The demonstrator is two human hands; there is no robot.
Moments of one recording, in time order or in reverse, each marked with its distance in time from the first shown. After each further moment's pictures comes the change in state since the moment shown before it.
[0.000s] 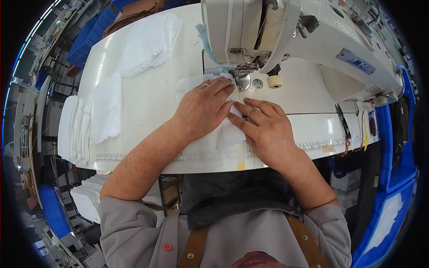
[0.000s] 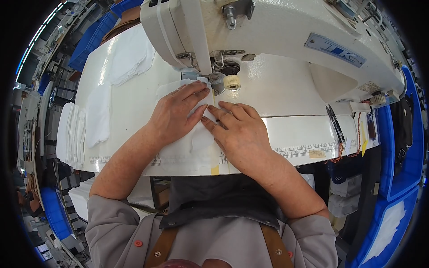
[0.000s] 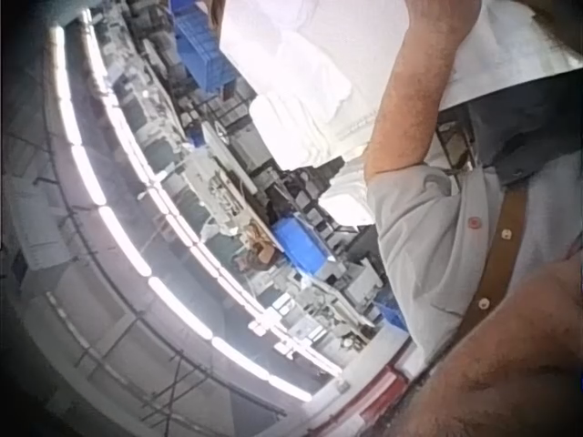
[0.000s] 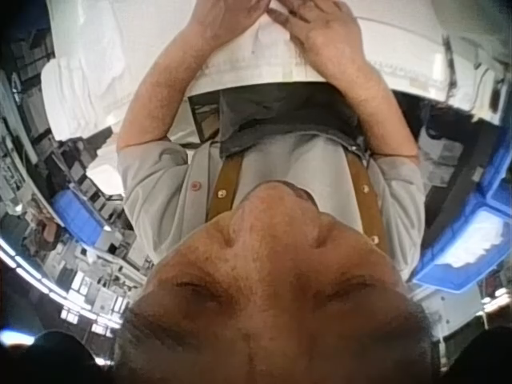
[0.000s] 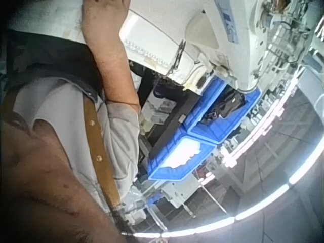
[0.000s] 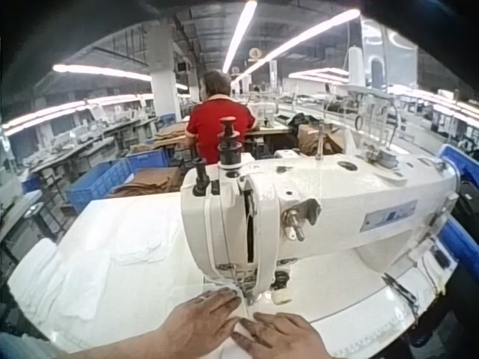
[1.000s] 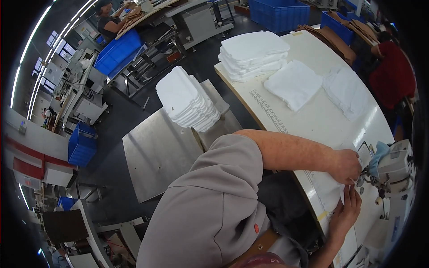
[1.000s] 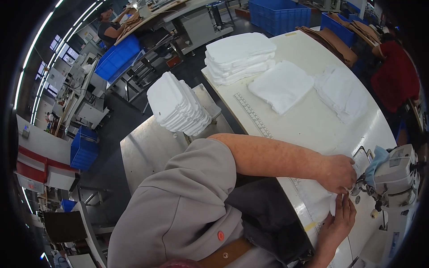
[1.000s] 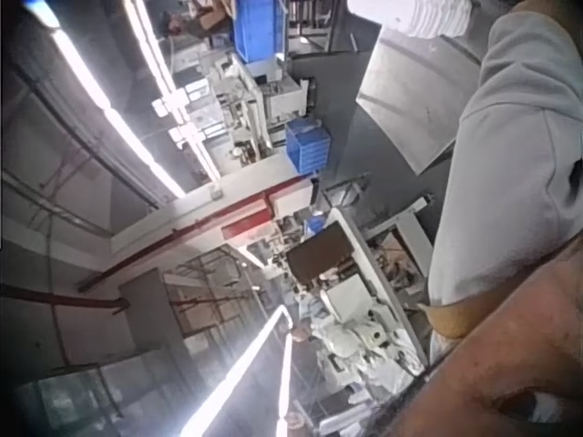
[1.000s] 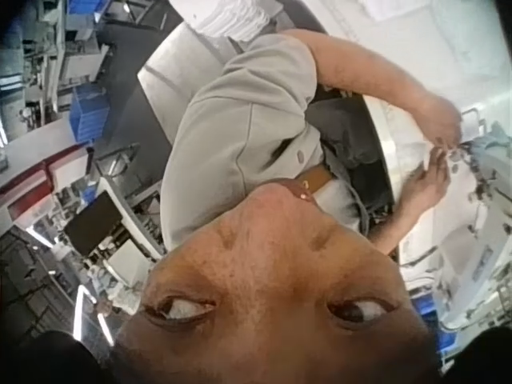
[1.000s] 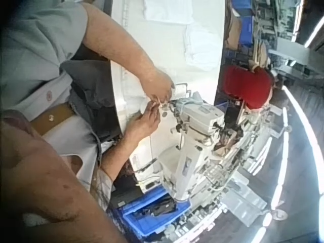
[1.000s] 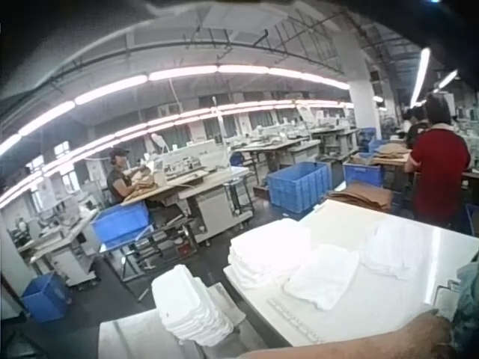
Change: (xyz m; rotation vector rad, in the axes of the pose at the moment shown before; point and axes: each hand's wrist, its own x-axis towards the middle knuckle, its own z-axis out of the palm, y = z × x) left_hand 0.008 -0.030 0.036 0.019 0.091 0.101; right_hand 0.002 0.015 0.010 -0.007 -0.155 -0.085
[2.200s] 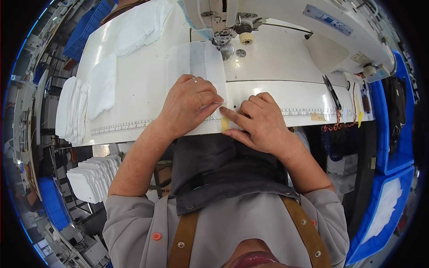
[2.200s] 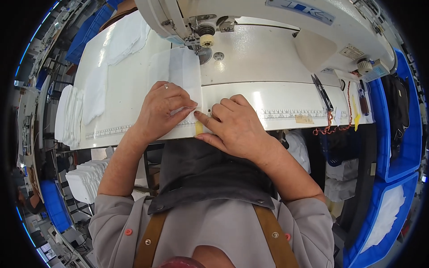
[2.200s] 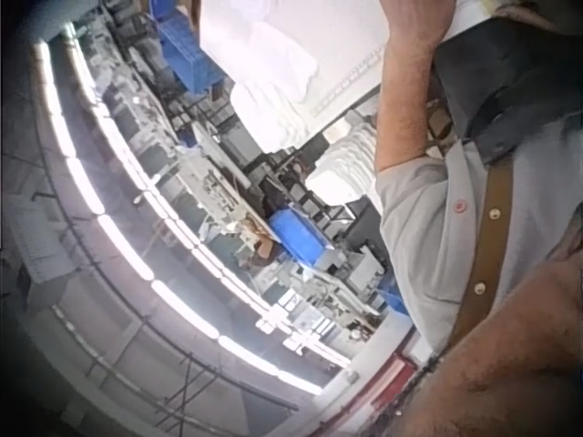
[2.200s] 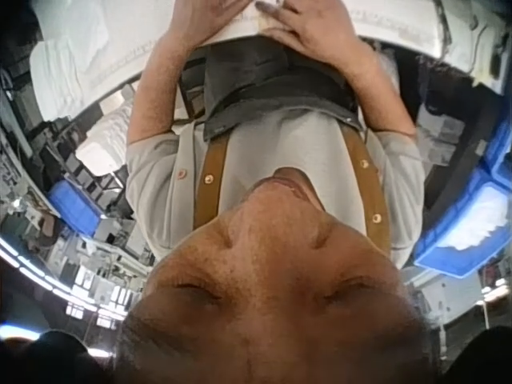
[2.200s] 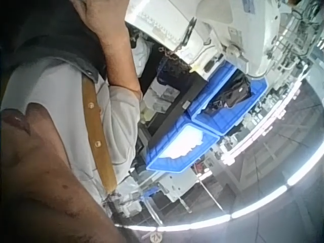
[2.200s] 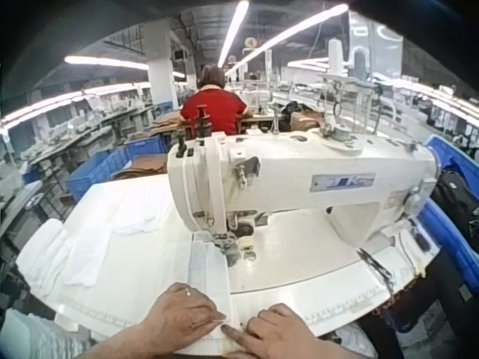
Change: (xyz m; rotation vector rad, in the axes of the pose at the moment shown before) left_hand -0.033 0.086 -0.059 -0.138 -0.098 -0.039; right_hand -0.059 -0.028 -0.022 0.157 0.115 -0.055
